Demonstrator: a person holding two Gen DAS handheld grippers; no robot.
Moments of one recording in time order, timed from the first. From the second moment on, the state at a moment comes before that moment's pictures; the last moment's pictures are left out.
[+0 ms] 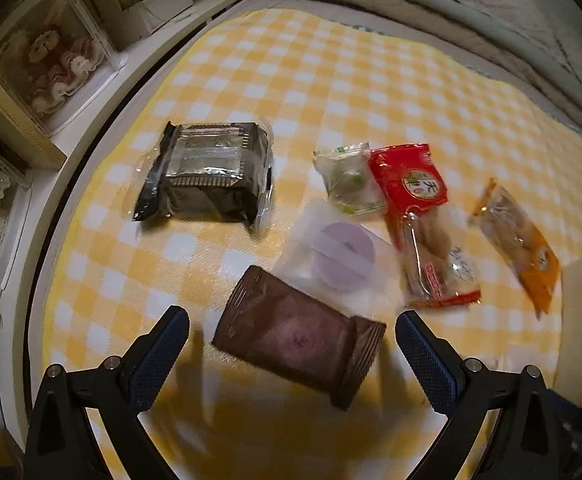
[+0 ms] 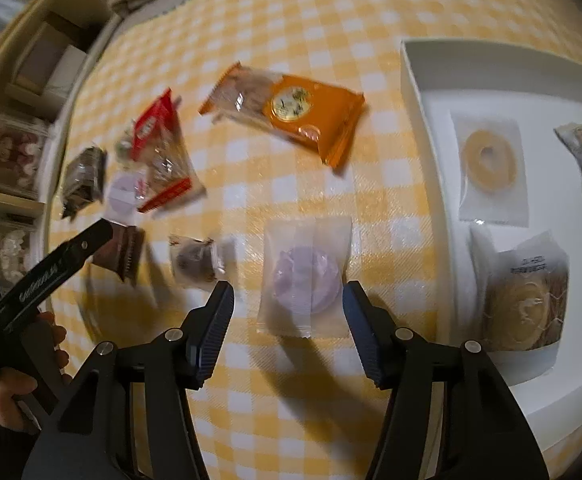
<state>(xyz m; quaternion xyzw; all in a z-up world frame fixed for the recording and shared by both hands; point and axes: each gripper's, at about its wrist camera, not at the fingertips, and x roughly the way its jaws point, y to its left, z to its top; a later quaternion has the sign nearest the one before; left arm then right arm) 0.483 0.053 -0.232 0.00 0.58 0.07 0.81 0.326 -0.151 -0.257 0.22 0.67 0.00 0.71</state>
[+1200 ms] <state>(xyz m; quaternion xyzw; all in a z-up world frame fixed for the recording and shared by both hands) 0.473 0.105 -0.240 -0.03 0.60 0.06 0.80 0.299 -0.094 -0.254 0.08 0.70 0.07 0.71</state>
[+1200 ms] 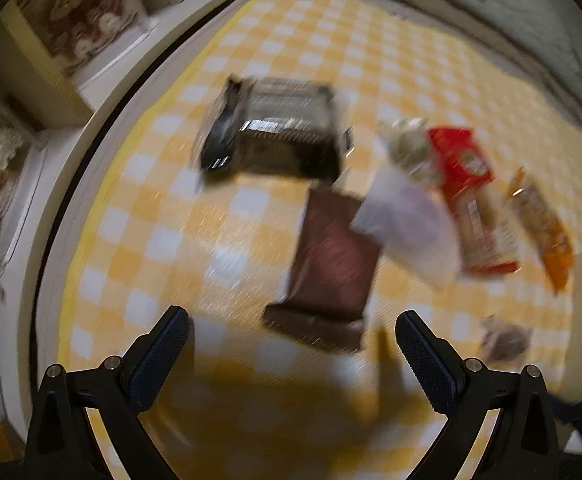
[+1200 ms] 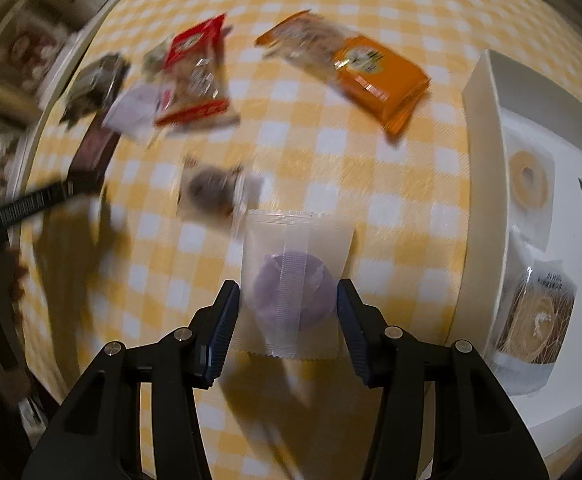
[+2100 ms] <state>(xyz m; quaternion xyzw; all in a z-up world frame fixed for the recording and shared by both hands) 0.494 0.068 -0.260 0.05 0.60 0.06 0.80 0.294 -0.124 -0.267 0.14 0.71 0.07 0.69</state>
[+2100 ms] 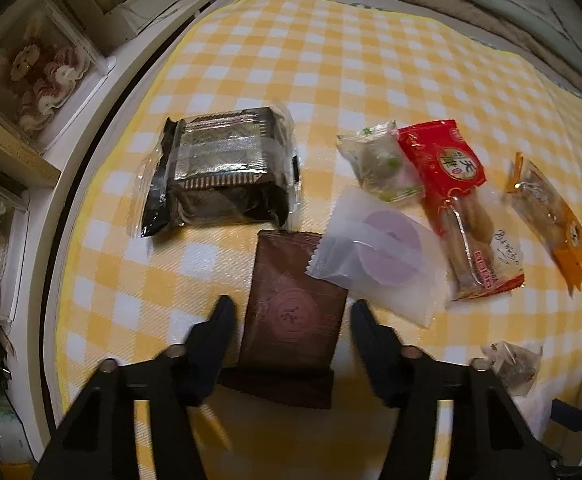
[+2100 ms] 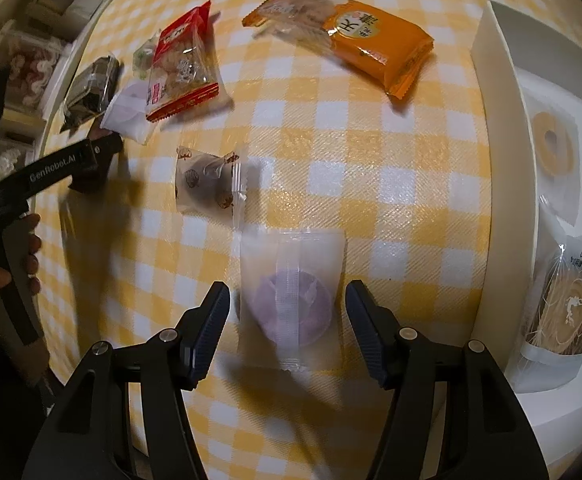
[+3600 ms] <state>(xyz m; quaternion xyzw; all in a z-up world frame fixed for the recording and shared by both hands) 0.329 0.029 -0.066 -0.01 0.42 0.01 0.91 0.301 -0.160 -0.124 0.09 0.50 0.09 0.85</state>
